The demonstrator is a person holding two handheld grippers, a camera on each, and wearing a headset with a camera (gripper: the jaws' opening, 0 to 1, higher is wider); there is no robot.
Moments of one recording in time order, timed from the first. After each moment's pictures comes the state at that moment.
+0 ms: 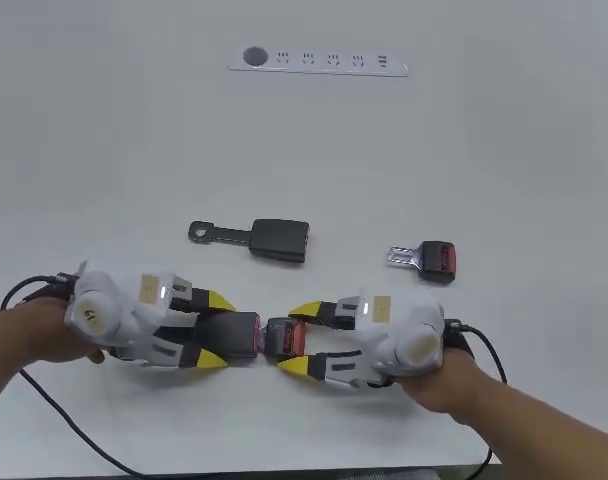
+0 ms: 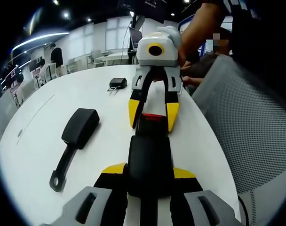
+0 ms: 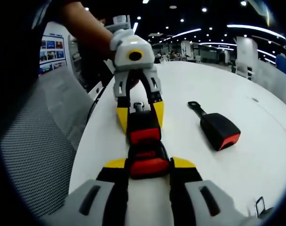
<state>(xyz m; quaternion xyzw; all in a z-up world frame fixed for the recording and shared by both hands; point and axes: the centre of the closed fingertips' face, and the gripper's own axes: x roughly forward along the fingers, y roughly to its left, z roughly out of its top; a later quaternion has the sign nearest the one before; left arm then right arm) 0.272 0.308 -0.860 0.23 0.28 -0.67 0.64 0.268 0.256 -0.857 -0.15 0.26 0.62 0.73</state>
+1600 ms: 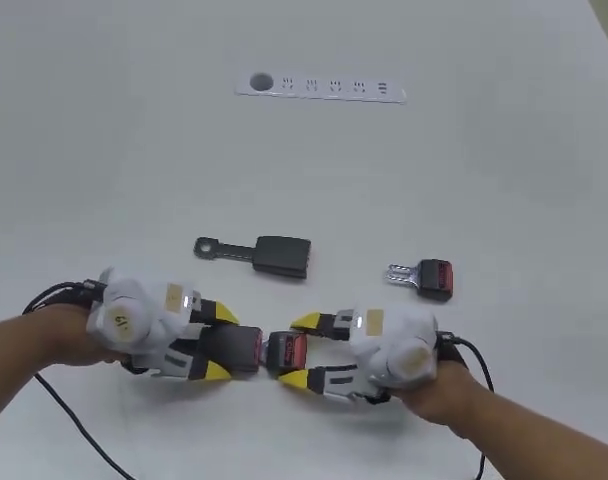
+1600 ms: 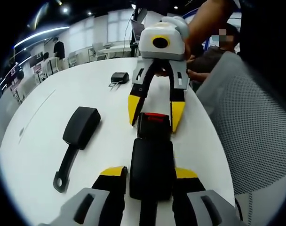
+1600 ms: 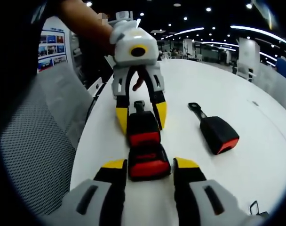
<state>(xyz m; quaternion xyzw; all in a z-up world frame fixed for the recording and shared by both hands) 0.276 0.303 -0.857 0.25 0.32 -0.64 0.65 0.269 0.258 -0.847 -0.16 0.26 0.61 0.73</state>
